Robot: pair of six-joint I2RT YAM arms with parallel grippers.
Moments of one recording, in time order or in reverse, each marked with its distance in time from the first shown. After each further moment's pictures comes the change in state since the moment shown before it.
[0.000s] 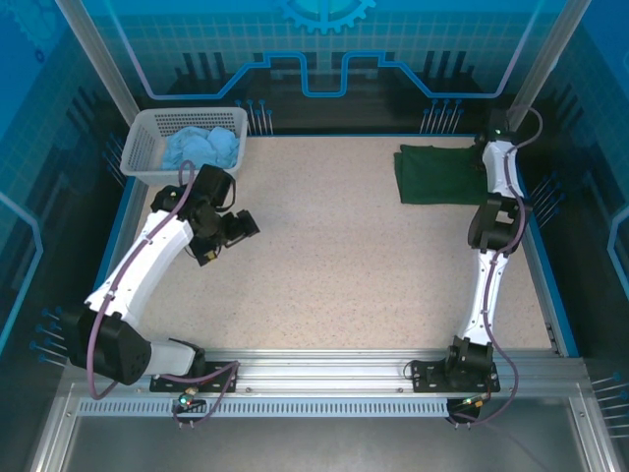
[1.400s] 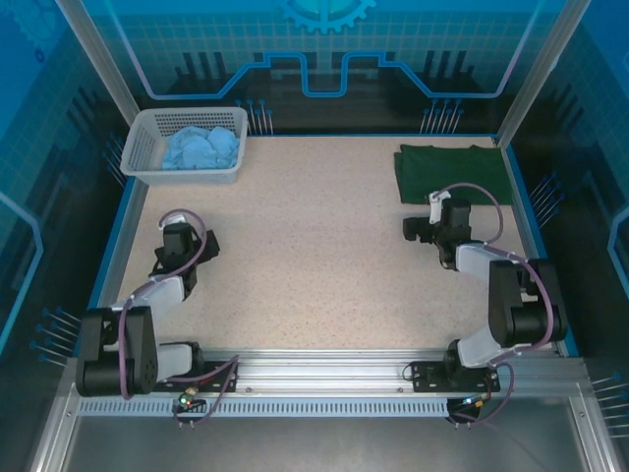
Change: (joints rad) left arm 0.364 -0.076 -0.884 1.417 -0.261 0.573; right arm 0.262 -1.067 -1.868 1.186 -0.419 -0.307
